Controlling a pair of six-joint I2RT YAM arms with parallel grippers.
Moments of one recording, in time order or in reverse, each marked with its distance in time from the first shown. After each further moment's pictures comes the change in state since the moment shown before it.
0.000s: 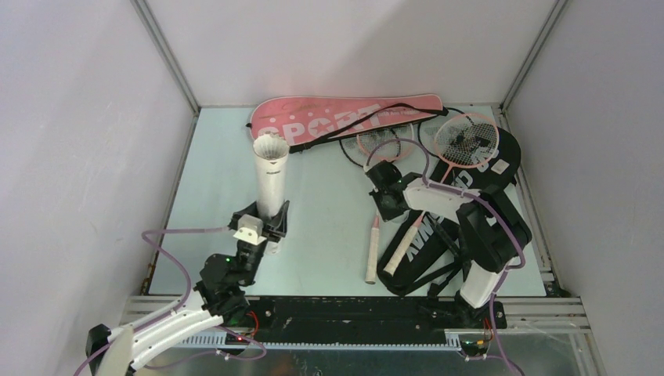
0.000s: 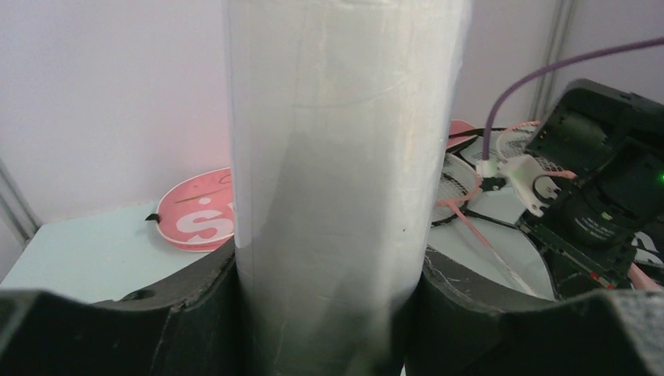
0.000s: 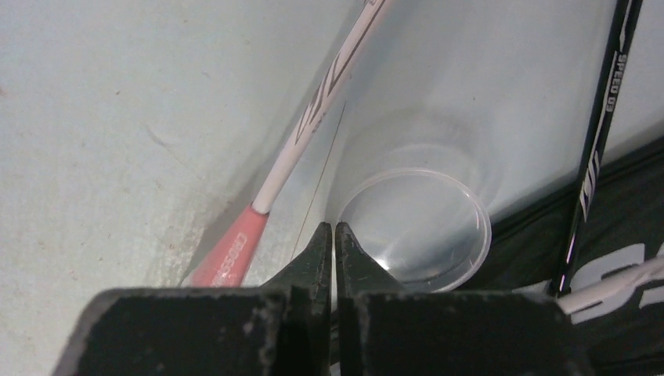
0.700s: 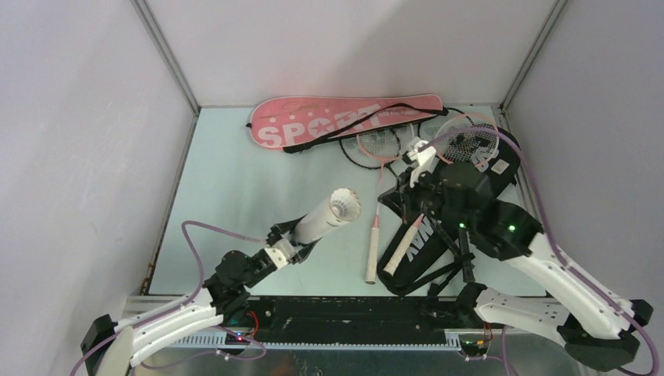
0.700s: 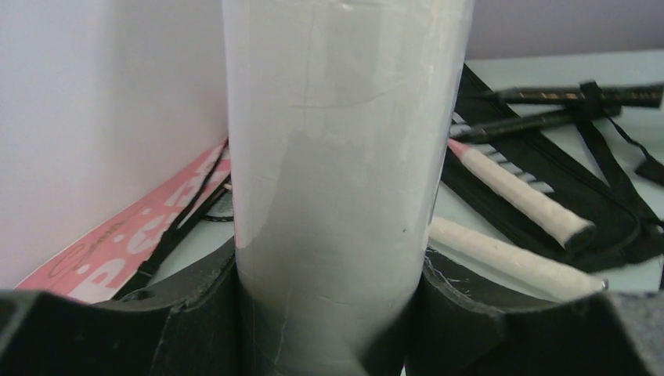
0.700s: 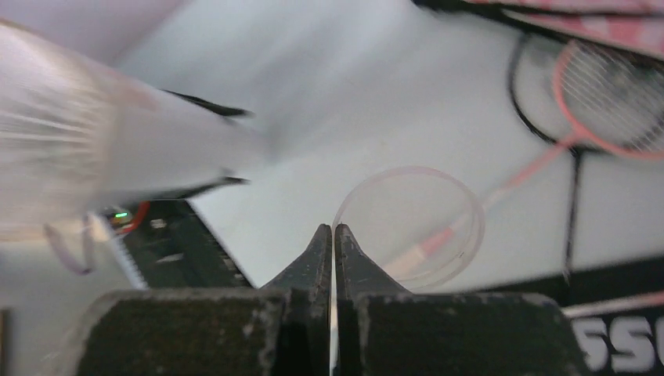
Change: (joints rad) left arm 0.000 0.102 -0.056 -0.021 0.545 0.039; right arm 0.212 -0.822 0.081 -0.101 -0.154 -0.002
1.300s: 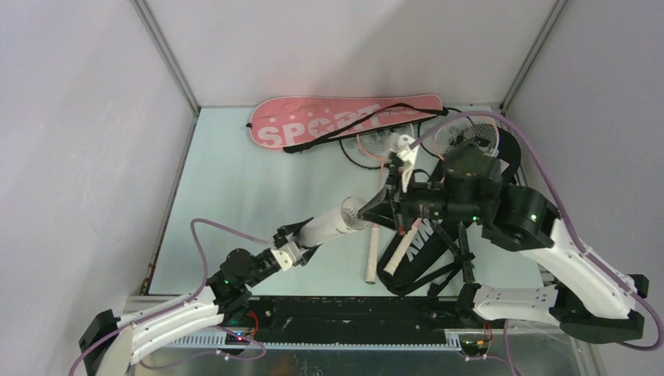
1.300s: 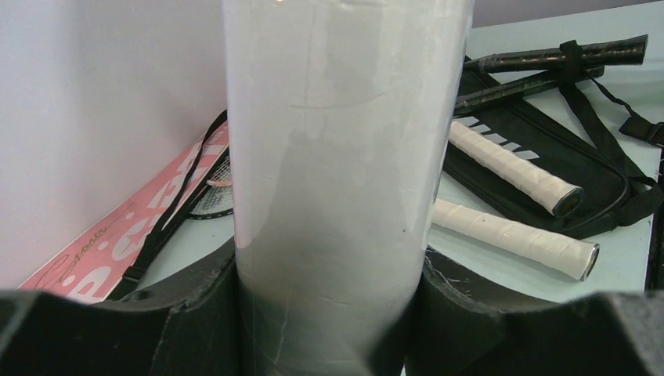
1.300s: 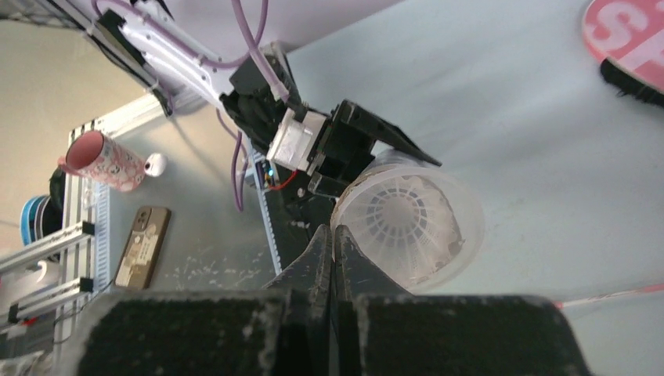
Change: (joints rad) left arm 0.000 0.087 -0.009 0.011 0.082 0.051; right arm 0.214 0.115 0.433 -0.179 -0.237 -0.003
